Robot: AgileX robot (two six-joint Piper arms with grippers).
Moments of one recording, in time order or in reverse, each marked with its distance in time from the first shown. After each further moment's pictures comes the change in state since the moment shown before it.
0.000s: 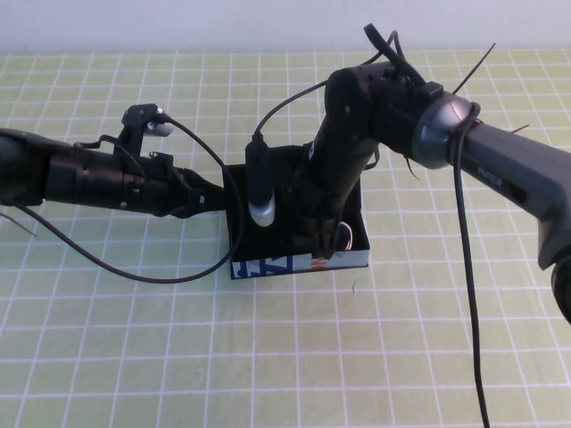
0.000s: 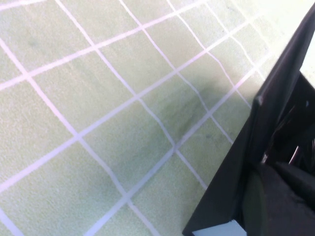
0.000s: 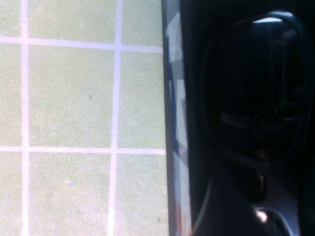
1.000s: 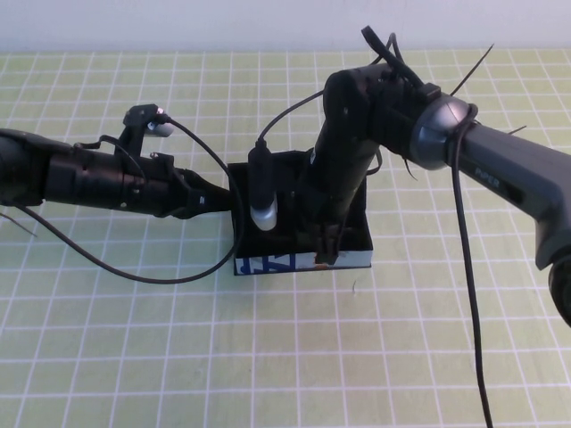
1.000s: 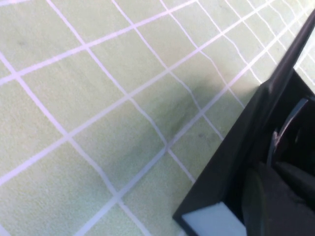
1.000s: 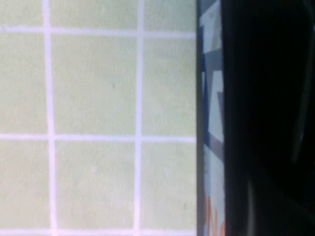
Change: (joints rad) right arm 0.000 0.010 -0.004 -0.012 0.052 0.039; left arm 0.000 0.000 0.000 0.000 0.019 0.000
